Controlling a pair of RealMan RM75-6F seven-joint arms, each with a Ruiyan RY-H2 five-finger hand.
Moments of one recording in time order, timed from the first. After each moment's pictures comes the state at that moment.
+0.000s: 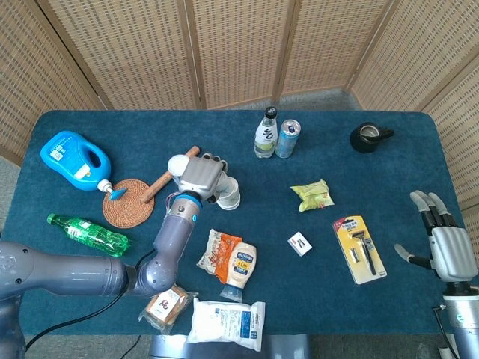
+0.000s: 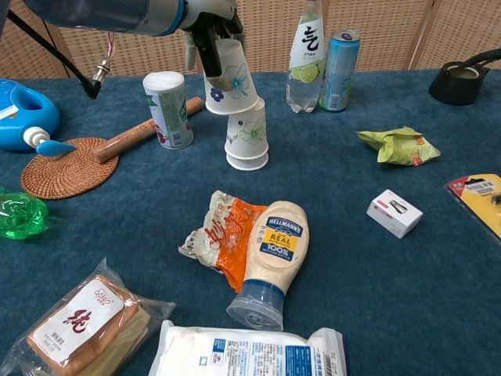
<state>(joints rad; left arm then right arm) -1.35 -1.50 -0.35 -1.66 0.05 1.12 0.96 0.16 -1.14 0.11 -1.53 -1.50 1.49 0.20</state>
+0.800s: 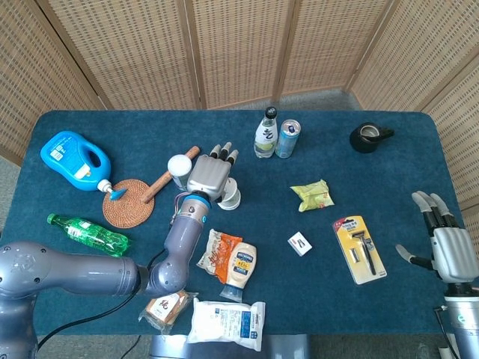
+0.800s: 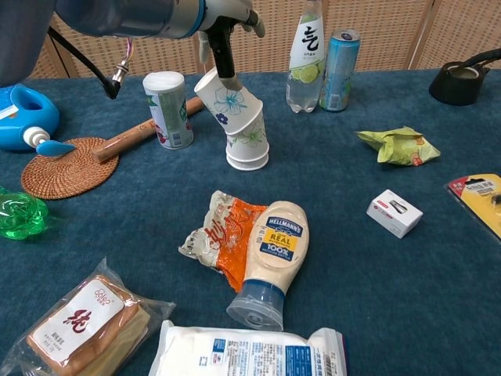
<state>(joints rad) -1.39 -1.55 -0.34 -1.62 0.08 1.15 1.00 0.15 -1.14 0.12 -1.53 -1.50 1.49 0.20</state>
